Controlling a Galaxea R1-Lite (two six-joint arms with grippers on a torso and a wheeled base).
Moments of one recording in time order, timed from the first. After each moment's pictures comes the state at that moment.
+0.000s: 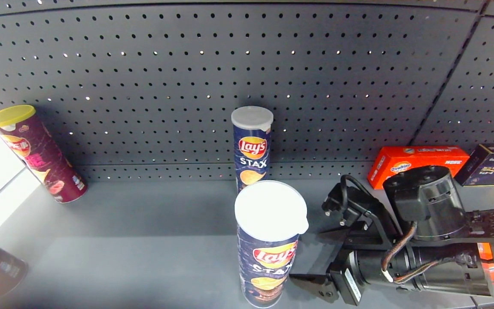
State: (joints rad) left arm -0.32 0.00 0.00 0.00 -0.03 0.03; right arm 0.79 1.58 -0.79 -0.20 0.08 -0.06
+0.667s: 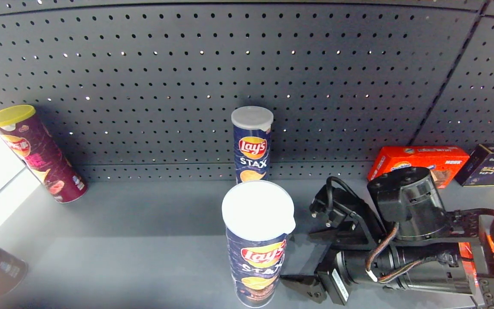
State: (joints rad) left arm -0.32 0.00 0.00 0.00 -0.03 0.03; right arm 0.82 1.62 -0.82 -0.21 0.08 -0.06
